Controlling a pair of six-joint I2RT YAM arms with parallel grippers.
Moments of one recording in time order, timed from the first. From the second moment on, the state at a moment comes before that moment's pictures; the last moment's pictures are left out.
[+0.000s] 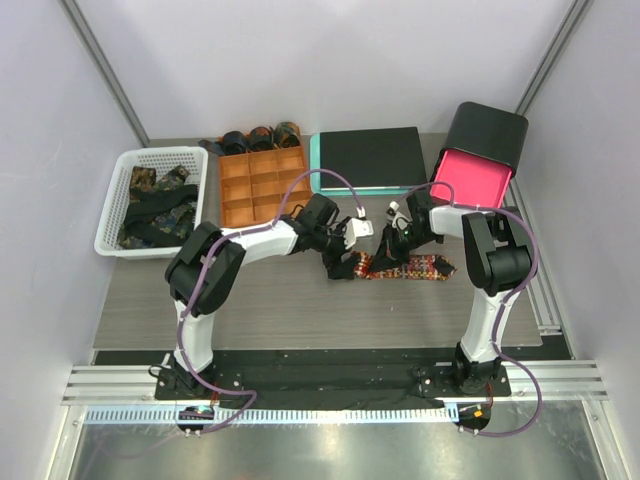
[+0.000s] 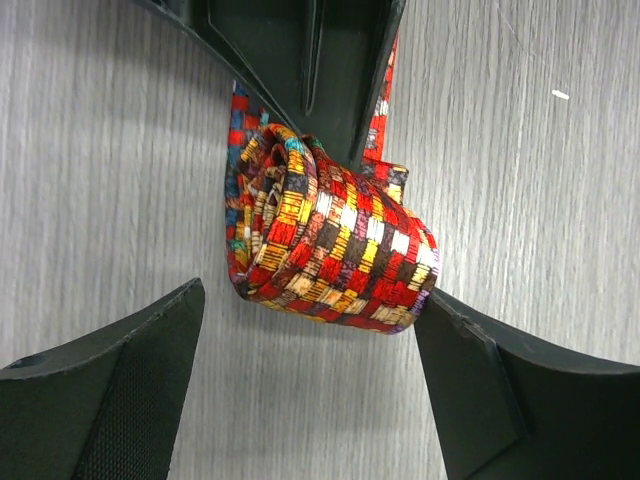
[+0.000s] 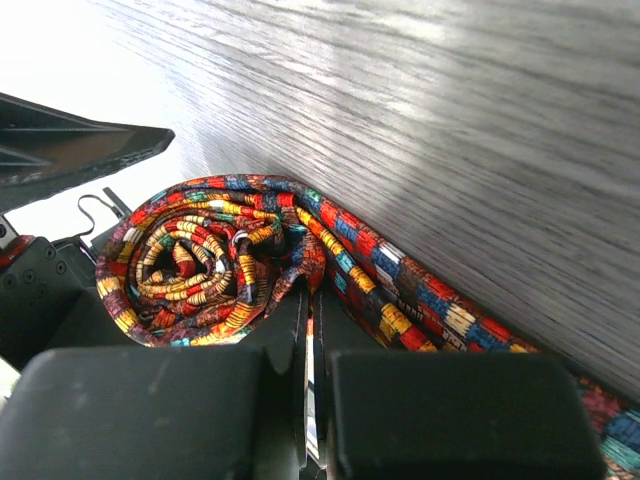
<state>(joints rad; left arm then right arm) -0.70 1.97 1.26 -0.18 0.63 0.50 0.19 1.96 1.09 -0.51 -0.76 0.33</state>
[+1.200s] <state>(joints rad) -0.80 2.09 1.45 -0.39 0.57 0.83 0.19 1.96 1.12 -0.55 -0.74 0.33</state>
